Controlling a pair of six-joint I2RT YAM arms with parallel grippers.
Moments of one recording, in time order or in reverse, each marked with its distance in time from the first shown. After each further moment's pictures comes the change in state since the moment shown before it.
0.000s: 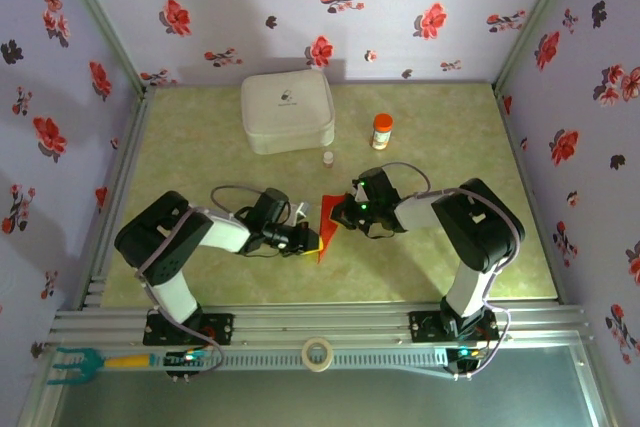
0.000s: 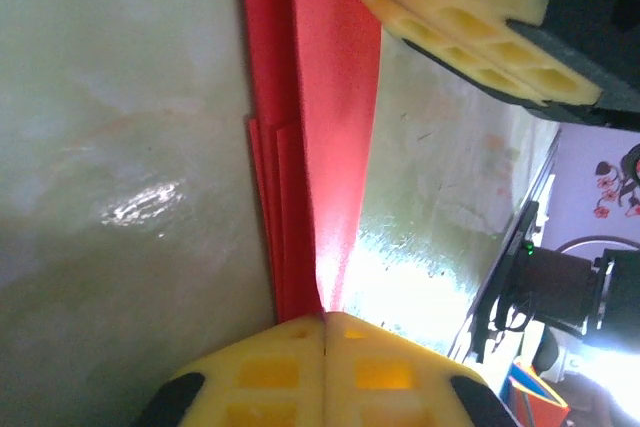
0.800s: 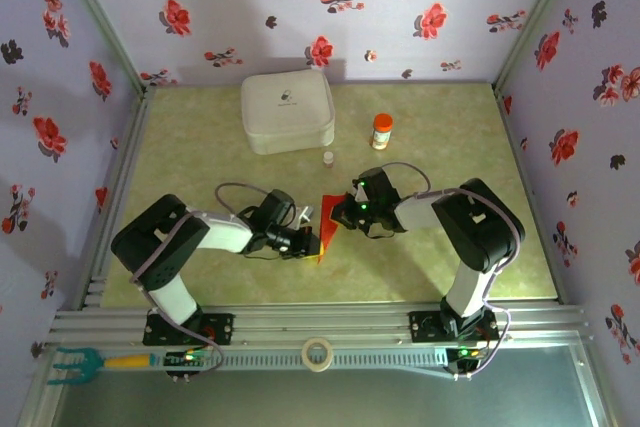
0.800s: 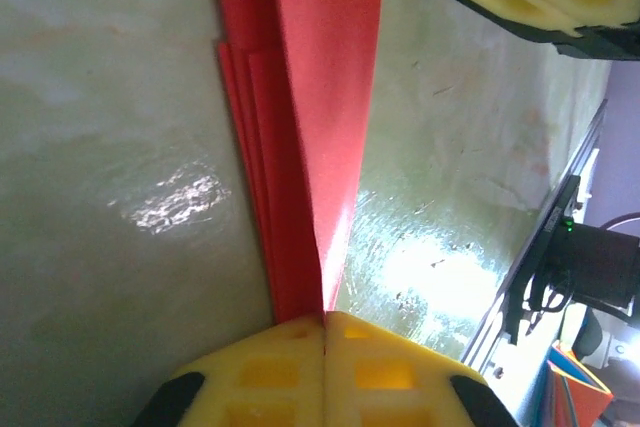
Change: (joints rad) left arm -0.043 -0.033 0.029 -0.134 -0.044 0.060; right arm 0.000 -0.001 0.000 -0.002 0.006 0.000
